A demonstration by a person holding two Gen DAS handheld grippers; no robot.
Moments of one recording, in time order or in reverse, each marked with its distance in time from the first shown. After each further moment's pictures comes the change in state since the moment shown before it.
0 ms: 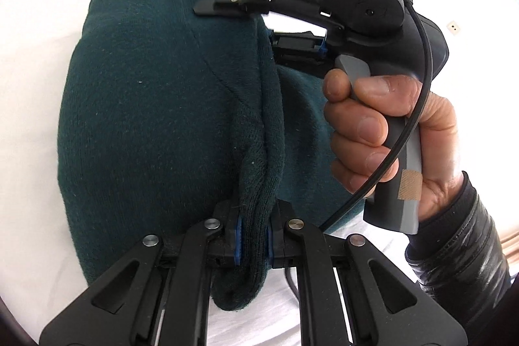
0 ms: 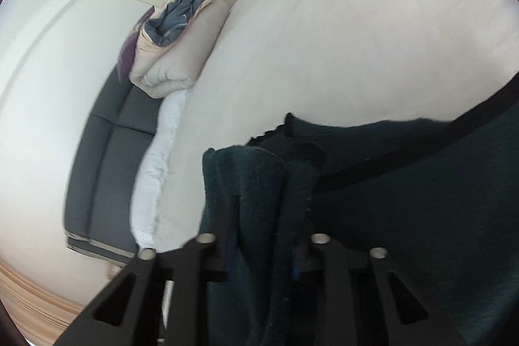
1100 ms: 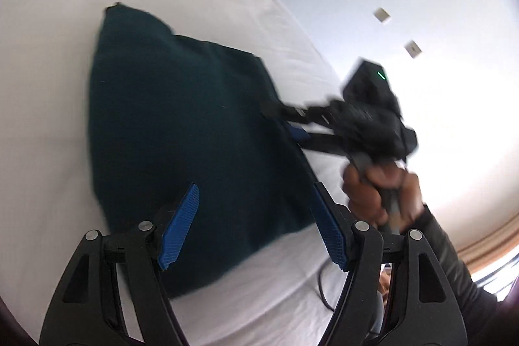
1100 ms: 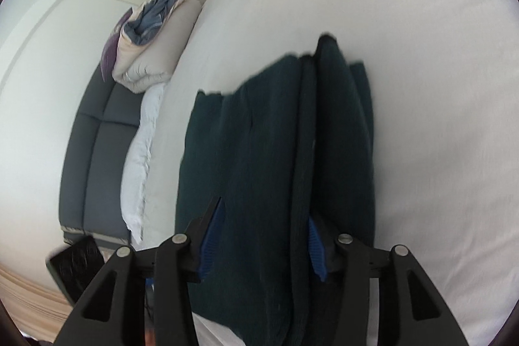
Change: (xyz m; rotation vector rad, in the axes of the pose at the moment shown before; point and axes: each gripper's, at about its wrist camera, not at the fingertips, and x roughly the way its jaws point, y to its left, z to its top) left arm -0.096 0.112 -0.002 -0.033 -0.103 -0.197; right arm -0.097 -0.069 -0.056 0.083 0.061 -0.034
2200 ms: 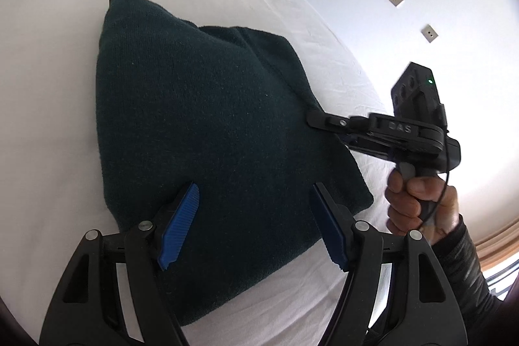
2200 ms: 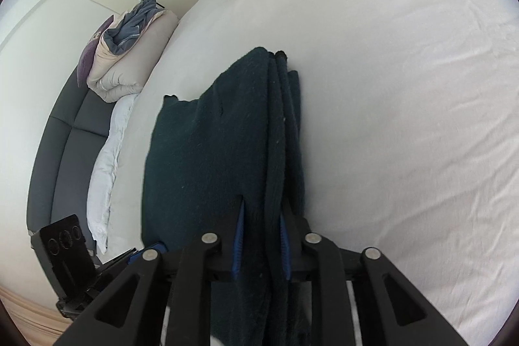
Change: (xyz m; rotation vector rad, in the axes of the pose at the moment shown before) left arm 0.018 0.011 -0.024 0.034 0.030 0.080; right arm -0.034 -0.007 -0.018 -0.003 -0.104 -0.142
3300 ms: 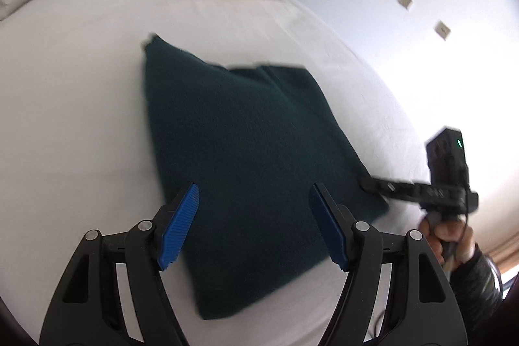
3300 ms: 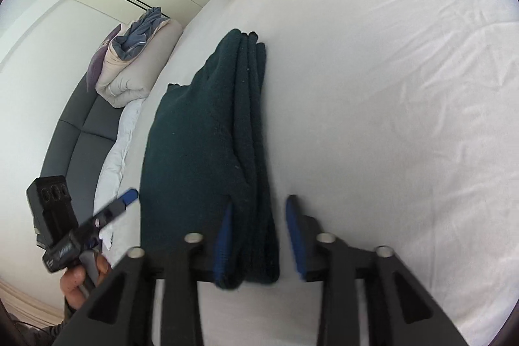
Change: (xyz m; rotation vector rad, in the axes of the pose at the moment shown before) left arm -0.034 -0.009 0.014 0.063 -0.127 0.171; right arm -0.035 -0.039 -0.051 0.016 -0.054 0.027
